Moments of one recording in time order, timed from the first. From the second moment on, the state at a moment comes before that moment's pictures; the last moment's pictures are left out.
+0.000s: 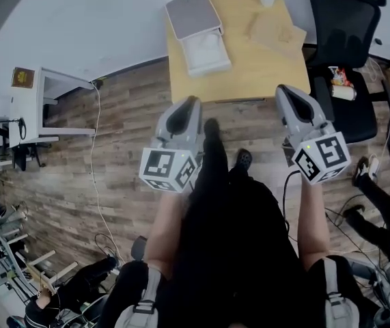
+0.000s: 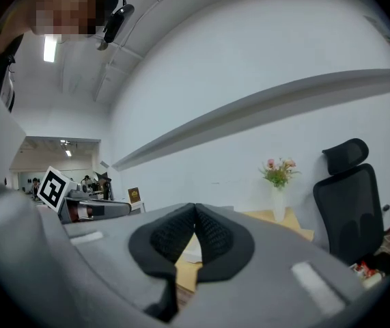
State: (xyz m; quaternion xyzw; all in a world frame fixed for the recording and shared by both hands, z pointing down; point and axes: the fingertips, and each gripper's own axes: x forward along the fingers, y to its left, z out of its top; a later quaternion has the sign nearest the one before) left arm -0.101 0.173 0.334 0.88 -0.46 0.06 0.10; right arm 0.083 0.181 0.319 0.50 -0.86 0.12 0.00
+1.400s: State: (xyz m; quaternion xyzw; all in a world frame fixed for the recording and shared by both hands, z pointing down) left arm -0.148 -0.044 0.362 0.90 -0.40 0.08 0.15; right arm 0.018 -0.017 0.301 0.53 -0.84 0.10 0.04
